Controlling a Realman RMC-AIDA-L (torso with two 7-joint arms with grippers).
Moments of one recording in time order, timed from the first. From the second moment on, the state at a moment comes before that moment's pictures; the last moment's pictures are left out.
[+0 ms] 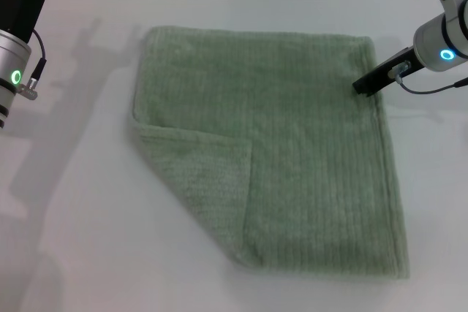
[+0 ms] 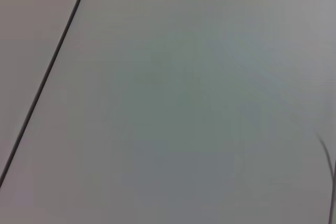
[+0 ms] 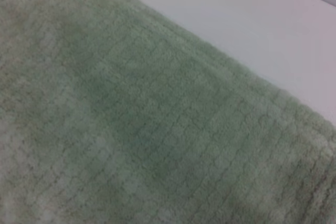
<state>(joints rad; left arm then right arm) -0.63 -2.08 0.76 0.01 0.65 1.39 -0.57 0.95 1.99 -1.26 -0.51 0.65 0.97 -0.77</state>
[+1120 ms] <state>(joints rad) -0.63 -2.07 0.81 0.06 0.67 1.41 -0.74 0.96 1.99 -1.26 -0.46 0.65 0.95 -0.79</state>
